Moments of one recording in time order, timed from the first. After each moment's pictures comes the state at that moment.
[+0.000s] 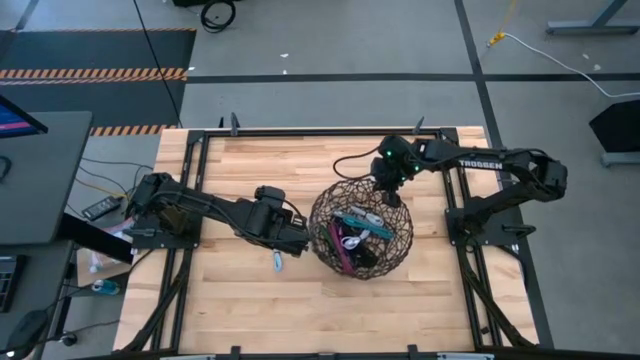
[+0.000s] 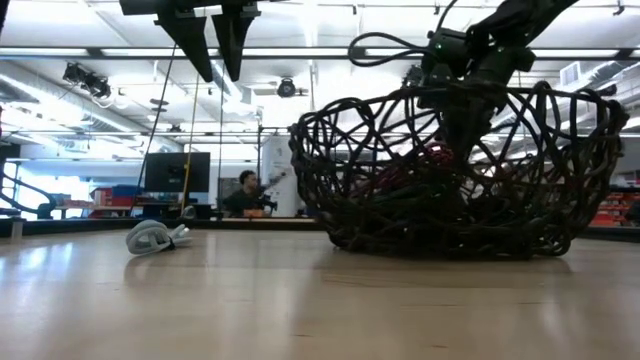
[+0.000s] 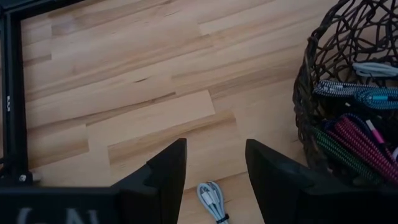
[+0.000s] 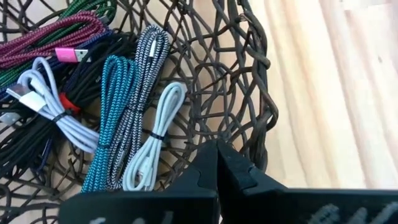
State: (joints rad) left arm -0.29 1.78 1.66 -1.48 -0.62 -1.58; right arm -0.46 1.31 0.85 -0.60 -0.26 -0.21
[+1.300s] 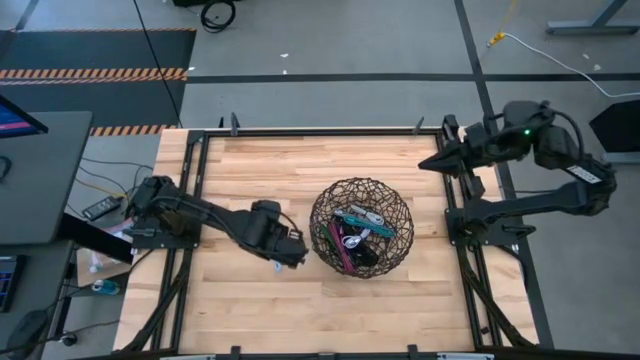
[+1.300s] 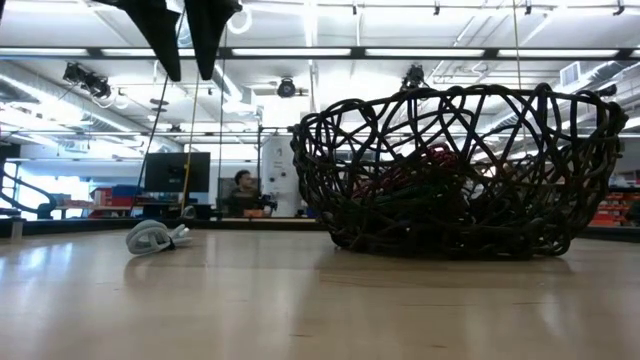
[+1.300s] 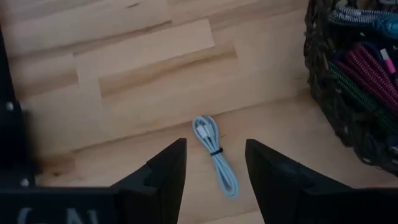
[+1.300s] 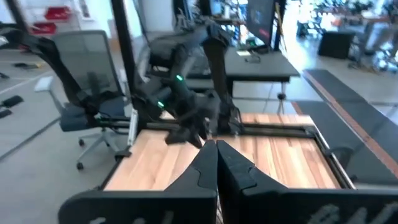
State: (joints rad) left arm -0.35 1.78 1.66 -1.48 -0.40 -1.67; right arm -0.19 0.79 1.31 -0.68 -0.35 -0.04
